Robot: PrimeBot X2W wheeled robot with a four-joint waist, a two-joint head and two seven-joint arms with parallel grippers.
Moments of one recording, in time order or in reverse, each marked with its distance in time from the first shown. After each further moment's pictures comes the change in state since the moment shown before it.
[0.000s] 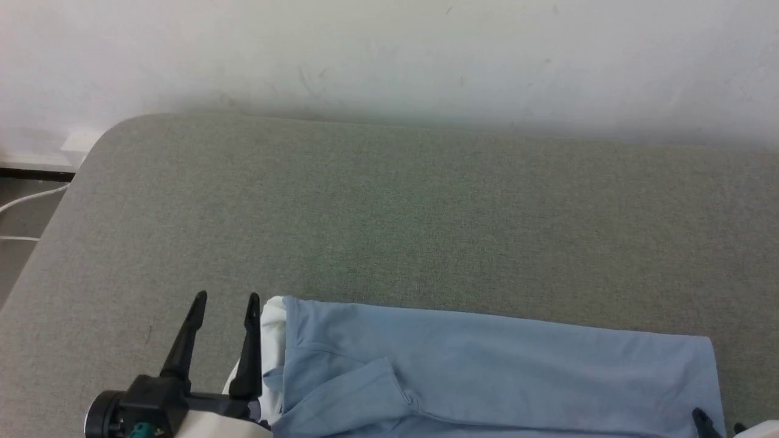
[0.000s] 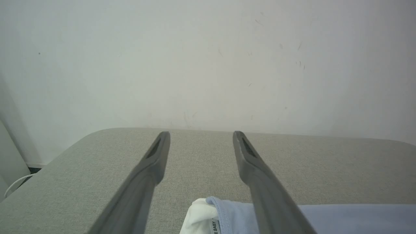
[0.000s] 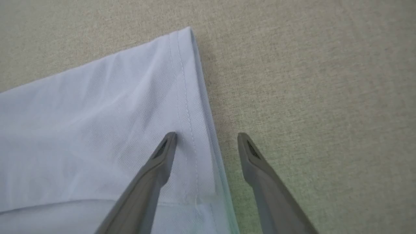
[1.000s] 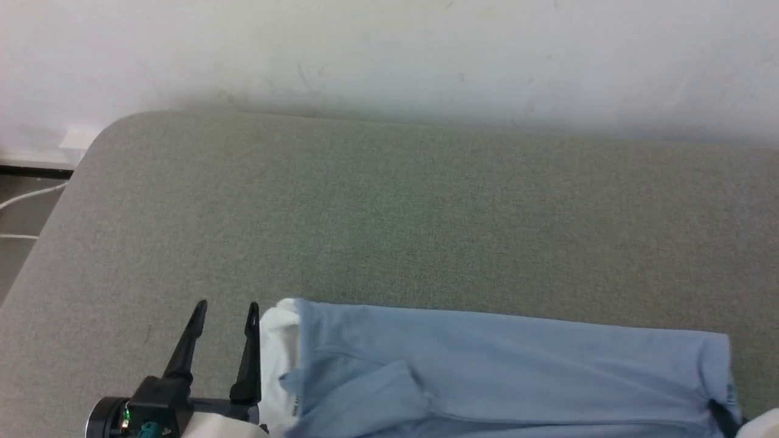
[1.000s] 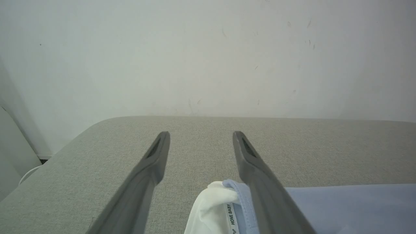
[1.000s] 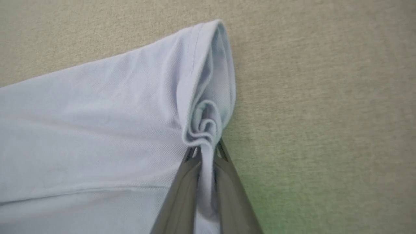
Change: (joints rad) left arm 0.000 -0.030 0.035 0.063 0.090 -0.017 0.000; right arm -0.030 -0.140 0.142 0.111 0.137 0.001 -0.059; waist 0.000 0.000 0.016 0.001
